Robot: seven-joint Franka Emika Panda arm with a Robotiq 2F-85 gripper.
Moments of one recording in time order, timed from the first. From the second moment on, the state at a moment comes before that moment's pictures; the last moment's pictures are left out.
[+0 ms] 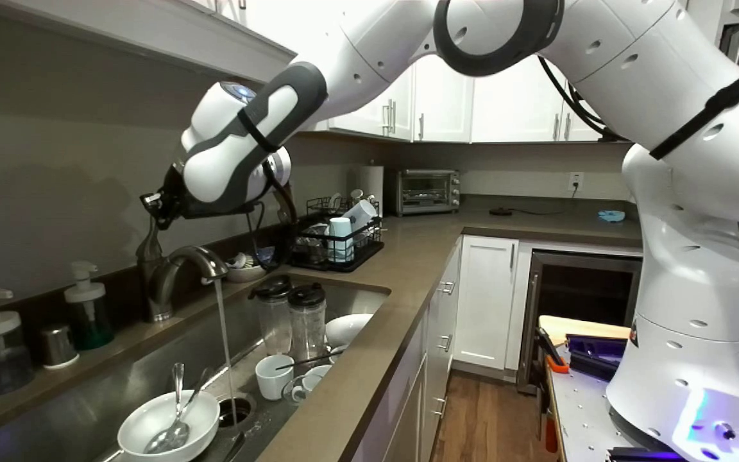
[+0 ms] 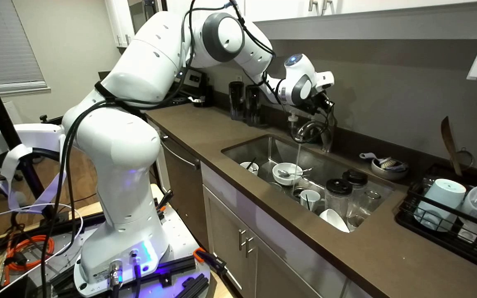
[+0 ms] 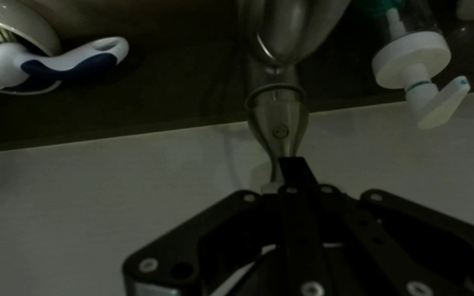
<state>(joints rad) 0.30 0.79 -0.29 -1.46 0.07 3.04 0.29</state>
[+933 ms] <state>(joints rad) 0.34 0.82 -0.34 -1.45 0.07 3.21 0.30</state>
